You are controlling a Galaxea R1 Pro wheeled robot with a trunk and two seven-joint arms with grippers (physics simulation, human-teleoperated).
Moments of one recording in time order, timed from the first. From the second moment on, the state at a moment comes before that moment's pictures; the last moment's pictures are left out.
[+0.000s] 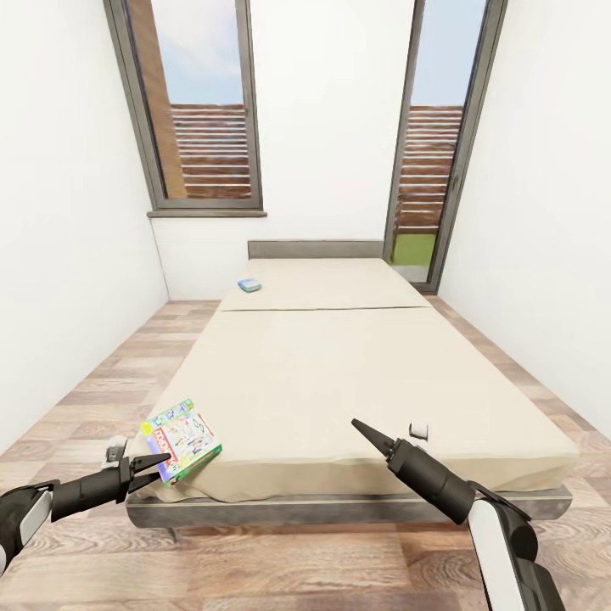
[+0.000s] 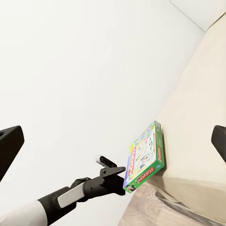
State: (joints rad) left arm -0.70 0.44 0.25 -0.30 0.17 0.67 -1.30; right arm -0.21 0.12 -0.24 -1.58 -0.54 0.82 0.88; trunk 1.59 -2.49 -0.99
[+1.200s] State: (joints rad) left arm -0.71 0.43 0.27 -0.30 0.18 0.66 -1.29; right arm -0.21 0.12 -0.24 -1.58 -0.54 0.82 0.88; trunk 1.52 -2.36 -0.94
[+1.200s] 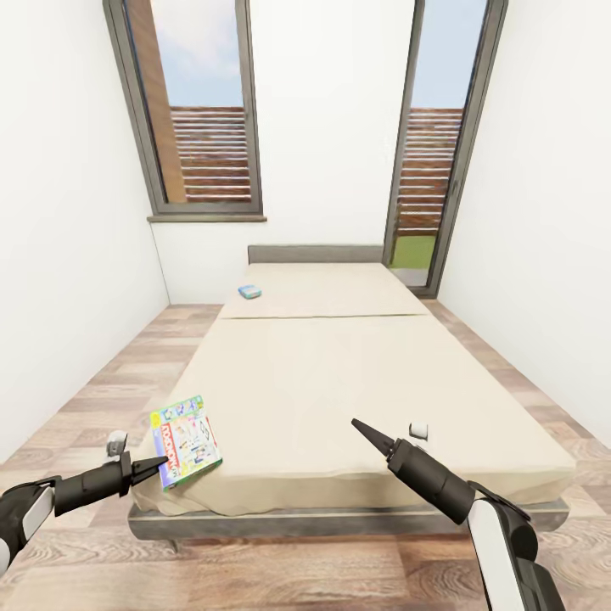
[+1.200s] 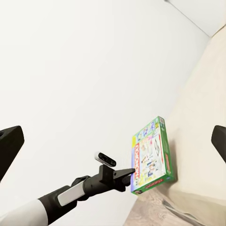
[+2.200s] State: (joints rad) left arm -0.71 0.43 0.23 -0.65 0.19 1.00 -1.30; right arm -0.21 0.12 -0.24 -1.57 -0.54 0.82 0.85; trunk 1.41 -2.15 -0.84
